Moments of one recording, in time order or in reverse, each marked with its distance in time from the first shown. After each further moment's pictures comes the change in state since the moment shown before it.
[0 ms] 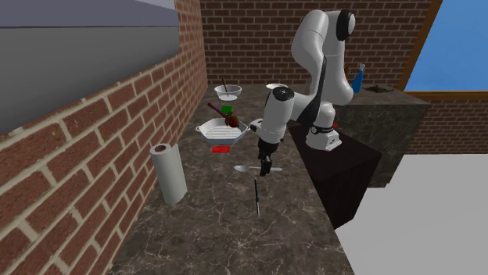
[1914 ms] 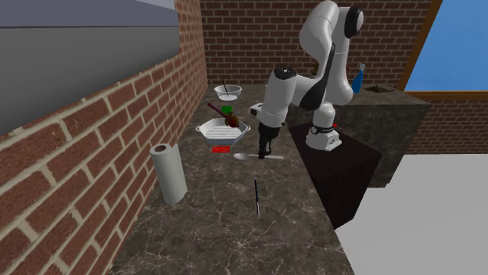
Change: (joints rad) arm -0.022 -0.121 0.030 0.033 0.119 -0.119 -0.105
